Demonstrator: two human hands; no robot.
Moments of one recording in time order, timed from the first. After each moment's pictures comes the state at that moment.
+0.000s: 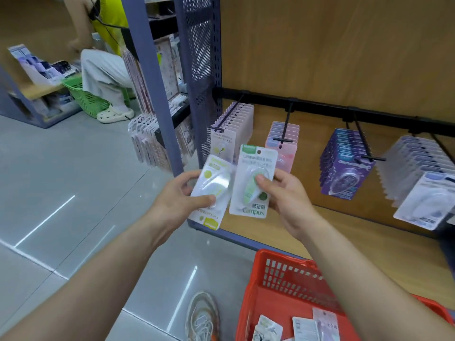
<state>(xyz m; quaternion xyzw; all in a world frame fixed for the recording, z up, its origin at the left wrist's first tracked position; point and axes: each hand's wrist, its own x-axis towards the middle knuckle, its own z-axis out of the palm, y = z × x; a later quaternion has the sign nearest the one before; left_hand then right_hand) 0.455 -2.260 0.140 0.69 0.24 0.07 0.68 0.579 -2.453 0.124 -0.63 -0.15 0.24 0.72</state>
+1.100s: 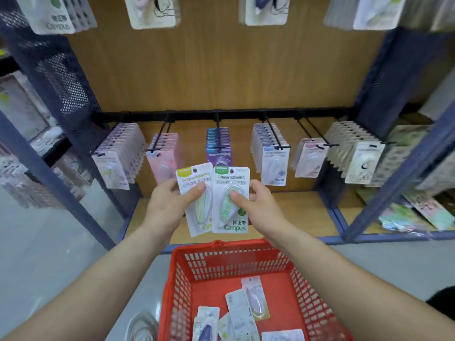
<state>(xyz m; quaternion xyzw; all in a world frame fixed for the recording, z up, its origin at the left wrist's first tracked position) 0.510 -2.460 0.167 0.69 0.12 0.06 0.71 0.538 -2.651 0.153 -0.71 -0.04 0.12 0.69</state>
